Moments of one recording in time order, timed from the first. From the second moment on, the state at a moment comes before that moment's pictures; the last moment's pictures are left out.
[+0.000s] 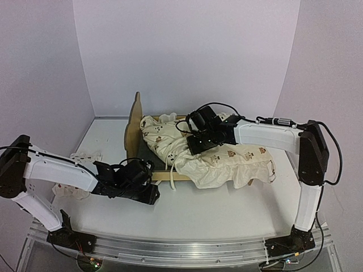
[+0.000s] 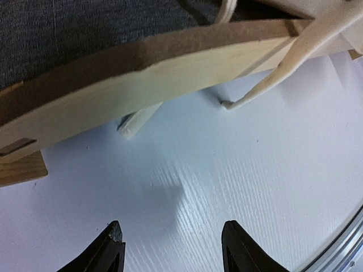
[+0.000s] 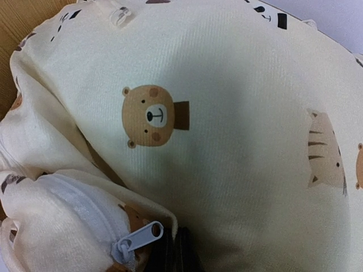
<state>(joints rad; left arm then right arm) -1.09 1.49 0.77 -0.25 -0.20 -0.72 0.82 1.95 1.58 -0.50 0.24 0.25</state>
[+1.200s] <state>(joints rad) -1.12 1.88 0.69 0.40 -0.62 -0.62 0.82 1.95 1.57 -0.49 0.14 0.31</state>
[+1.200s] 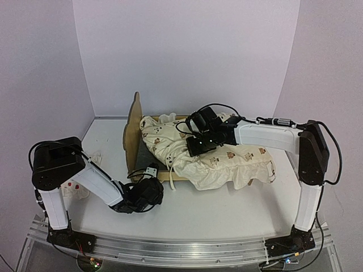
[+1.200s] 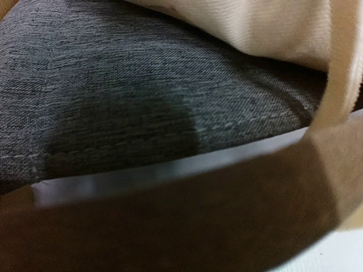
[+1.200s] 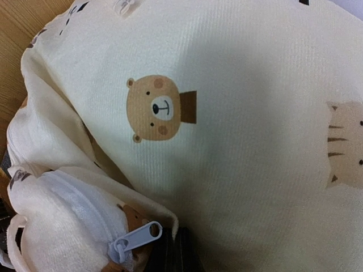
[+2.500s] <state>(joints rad) -1.27 1.34 0.73 -0.64 -0.60 -1.12 0.92 2.11 1.77 -0.54 0.05 0.32</state>
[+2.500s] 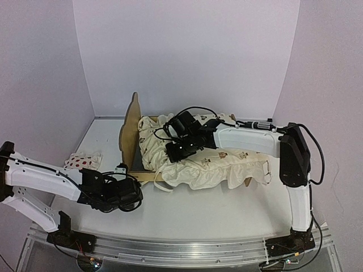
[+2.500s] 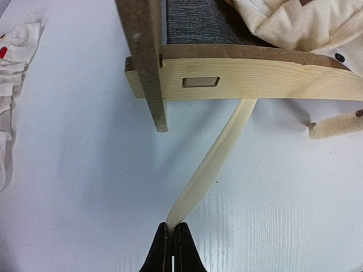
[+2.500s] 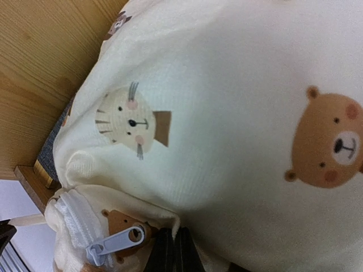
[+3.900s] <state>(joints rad) -1.27 1.17 0.61 -0.84 -0.56 -1.36 1.01 2.33 2.16 -0.57 -0.17 0.20</state>
